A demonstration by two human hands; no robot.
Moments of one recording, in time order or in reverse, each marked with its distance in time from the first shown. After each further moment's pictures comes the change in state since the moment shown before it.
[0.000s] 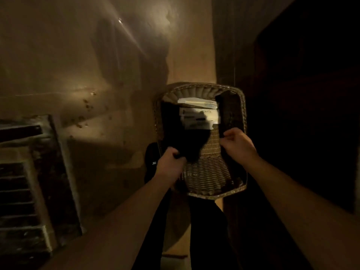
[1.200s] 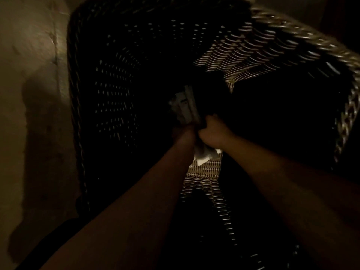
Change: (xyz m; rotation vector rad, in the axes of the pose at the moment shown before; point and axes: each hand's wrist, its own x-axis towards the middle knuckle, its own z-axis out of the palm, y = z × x) left_hand 0.380 -0.002 0.171 -0.993 0.185 -0.239; right_hand 0.347 0.081 0.161 -0.519 -0.228 -0.177
